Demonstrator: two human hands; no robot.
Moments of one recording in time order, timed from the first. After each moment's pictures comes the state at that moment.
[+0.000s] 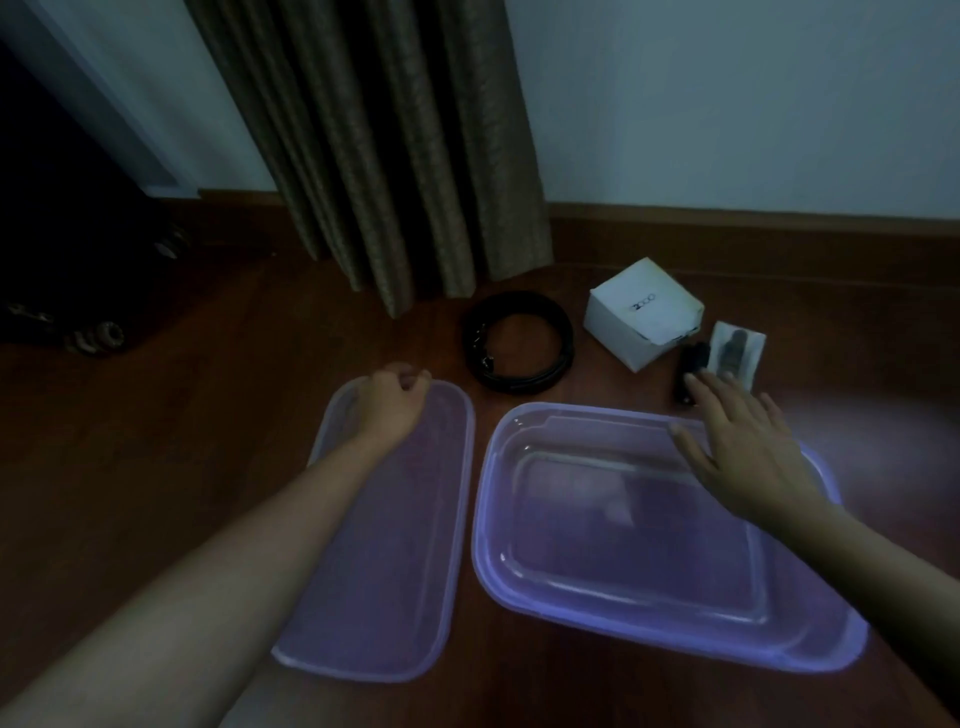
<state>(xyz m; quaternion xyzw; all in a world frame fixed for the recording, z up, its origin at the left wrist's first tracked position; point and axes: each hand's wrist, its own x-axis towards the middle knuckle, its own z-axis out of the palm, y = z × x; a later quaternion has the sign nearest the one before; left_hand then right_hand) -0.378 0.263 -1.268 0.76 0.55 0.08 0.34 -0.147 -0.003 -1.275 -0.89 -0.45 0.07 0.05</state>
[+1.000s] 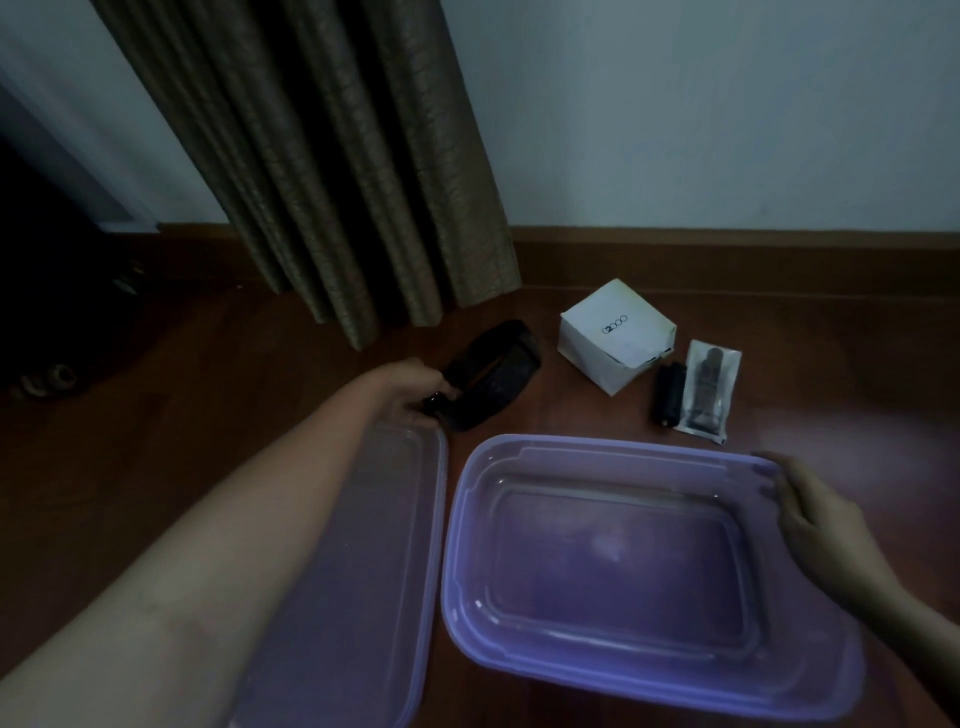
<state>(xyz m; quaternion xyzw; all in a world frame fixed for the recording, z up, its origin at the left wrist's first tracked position) -0.292 0.291 -1.254 0.63 0.53 -0.16 0.55 -0.114 -0.078 -1.300 -0.91 -0.27 0.17 0.28</state>
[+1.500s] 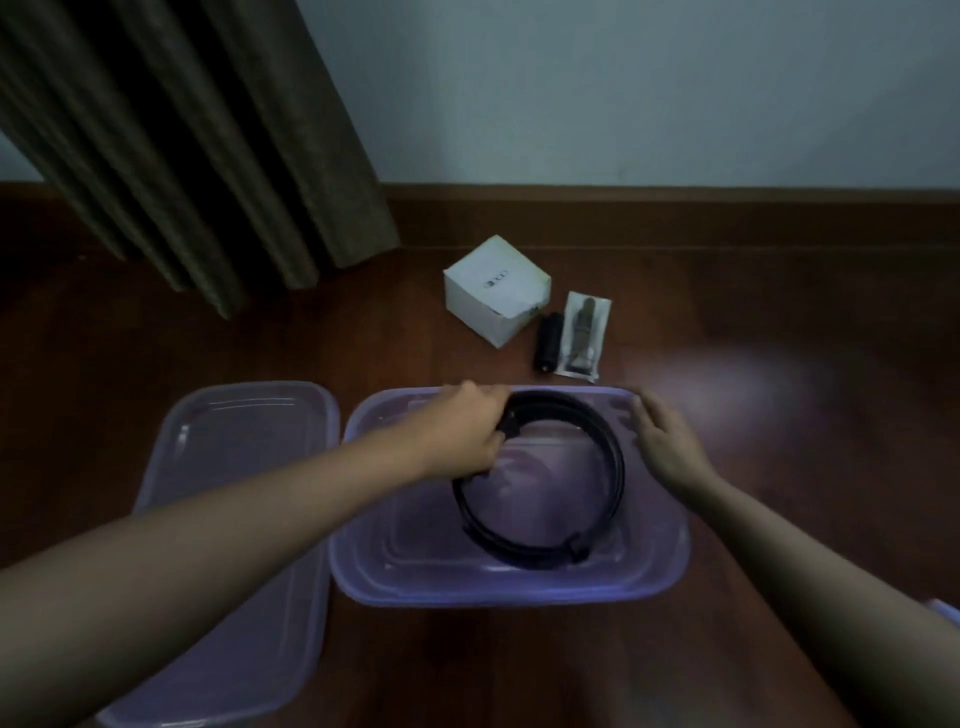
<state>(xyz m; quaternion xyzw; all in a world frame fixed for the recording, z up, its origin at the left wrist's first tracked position) -0.261 0.125 -1.233 0.96 0.11 -0.17 0.21 -0.116 -0.073 -1.299 -0.85 -0.21 0.23 0.42</state>
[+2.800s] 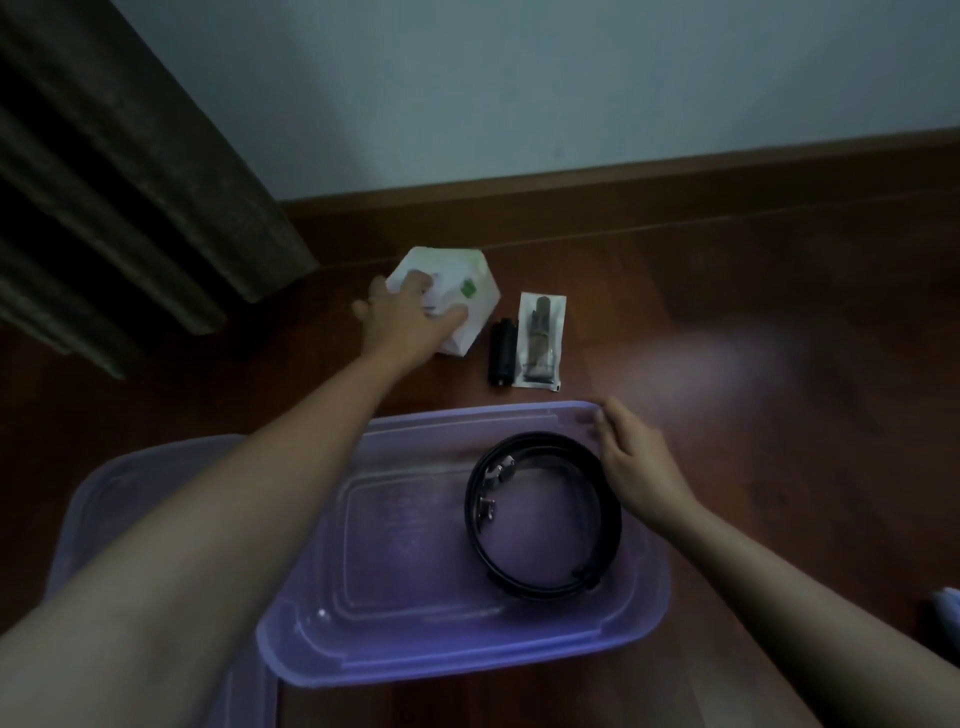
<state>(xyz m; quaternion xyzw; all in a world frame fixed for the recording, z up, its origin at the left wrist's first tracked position) -0.138 0.190 -1.286 0.89 0.35 0.03 0.29 -0.113 -0.082 -1.313 -0.87 -0.24 0.18 0.39</state>
